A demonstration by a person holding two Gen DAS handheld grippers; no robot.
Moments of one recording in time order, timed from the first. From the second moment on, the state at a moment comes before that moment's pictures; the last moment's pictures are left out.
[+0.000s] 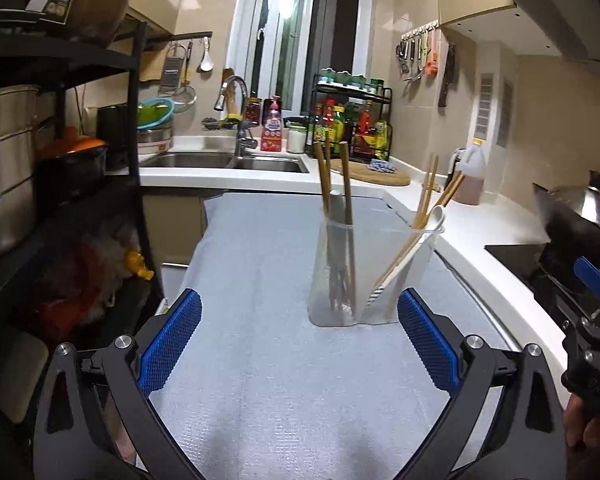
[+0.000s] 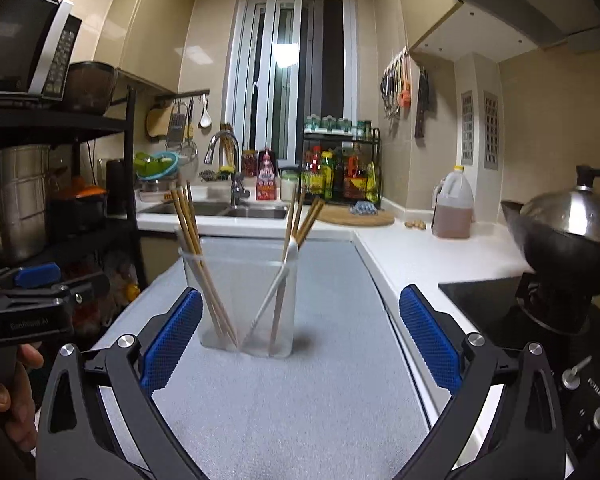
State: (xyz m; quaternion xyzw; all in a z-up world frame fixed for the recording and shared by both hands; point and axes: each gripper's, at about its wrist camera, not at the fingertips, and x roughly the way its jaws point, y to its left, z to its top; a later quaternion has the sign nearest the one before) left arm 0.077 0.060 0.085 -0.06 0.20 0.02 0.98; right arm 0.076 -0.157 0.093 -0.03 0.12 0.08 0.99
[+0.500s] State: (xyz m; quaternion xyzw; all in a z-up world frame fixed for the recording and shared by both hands) left arm 0.071 0.051 0.069 -0.05 0.21 0.03 0.98; right arm 0.084 -0.156 0.074 -0.04 0.14 0.10 0.98
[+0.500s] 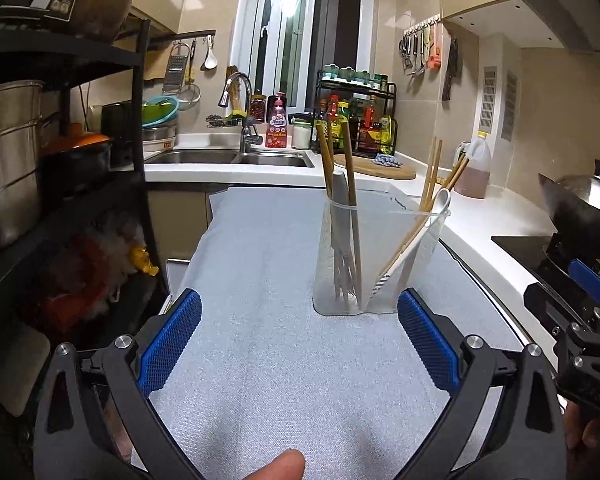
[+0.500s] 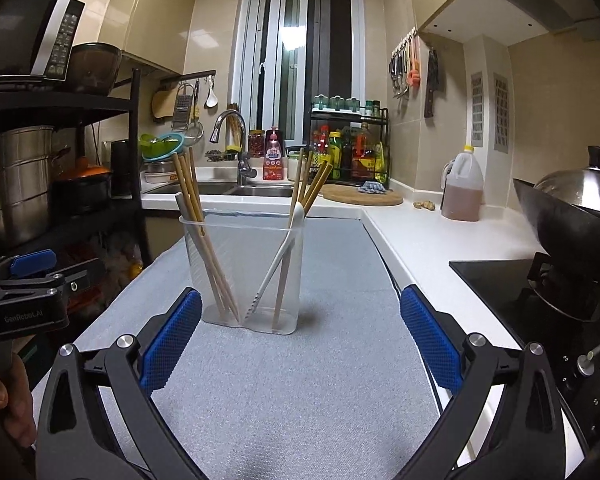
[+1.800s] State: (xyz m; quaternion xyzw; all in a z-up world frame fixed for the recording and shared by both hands) left arm 0.071 0.050 0.063 -0.06 0.22 0.03 0.97; right arm 0.090 -0.158 0.069 -0.05 0.15 0.09 0.98
